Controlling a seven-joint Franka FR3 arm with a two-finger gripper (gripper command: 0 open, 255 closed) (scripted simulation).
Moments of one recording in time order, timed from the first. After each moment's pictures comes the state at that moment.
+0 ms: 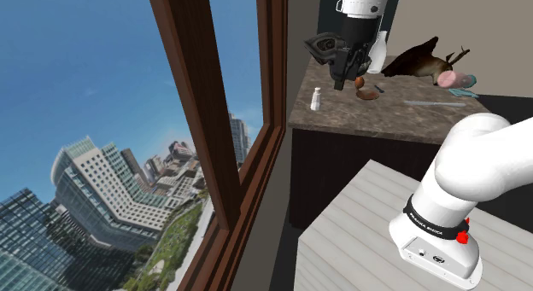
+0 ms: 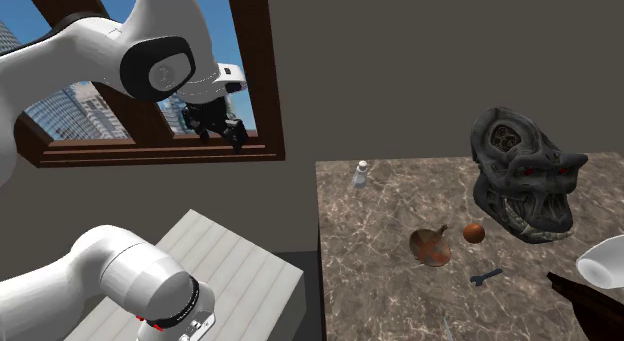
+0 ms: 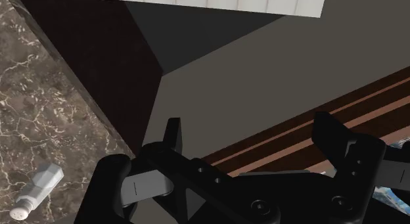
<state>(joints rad) 0.01 -0.82 -0.02 -2.46 0.03 1.66 -0.12</state>
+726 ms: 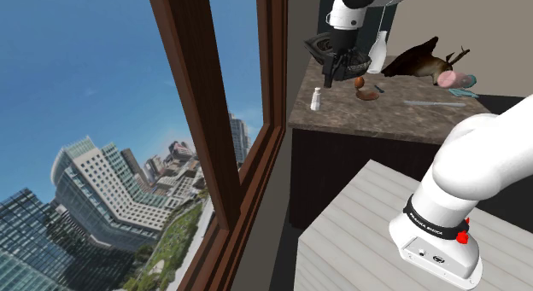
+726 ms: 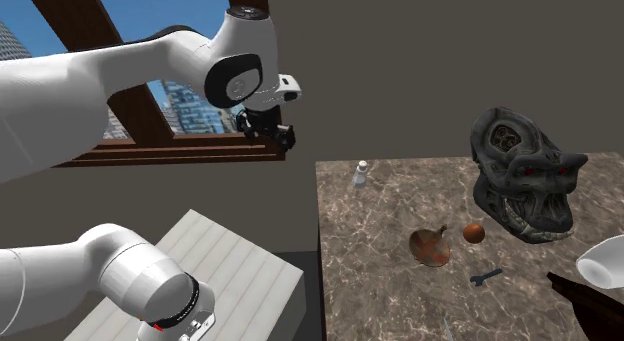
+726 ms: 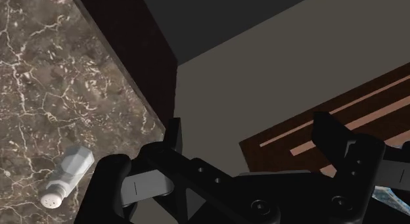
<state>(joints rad) -0.03 -0.54 -0.16 -2.37 -0.02 1.84 -0.26</state>
